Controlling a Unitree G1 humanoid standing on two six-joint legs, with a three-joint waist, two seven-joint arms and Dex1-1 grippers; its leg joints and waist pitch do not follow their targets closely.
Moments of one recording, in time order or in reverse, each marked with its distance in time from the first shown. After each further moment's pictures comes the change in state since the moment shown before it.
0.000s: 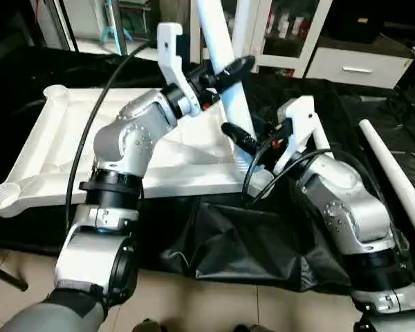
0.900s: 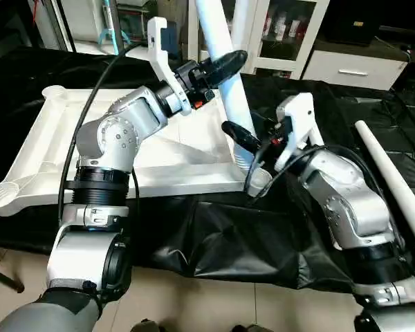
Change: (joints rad) left arm 0.002 0.044 0.021 -0.057 -0.075 0.152 -0.043; right arm -0.049 -0.005 0.001 0.073 -0.027 -0.040 0.059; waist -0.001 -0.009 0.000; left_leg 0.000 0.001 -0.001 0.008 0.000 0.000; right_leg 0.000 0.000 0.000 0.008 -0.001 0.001
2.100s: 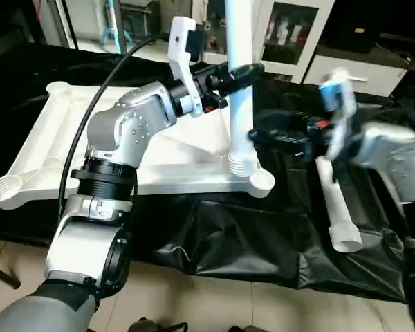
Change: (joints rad) left arm -0.047 0.020 -0.131 0.037 0.120 -0.023 -0.065; right arm -0.204 -0.251 -0.024 0.156 0.237 0.464 0.413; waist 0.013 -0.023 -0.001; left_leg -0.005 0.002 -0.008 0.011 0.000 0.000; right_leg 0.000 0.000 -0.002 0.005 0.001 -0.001
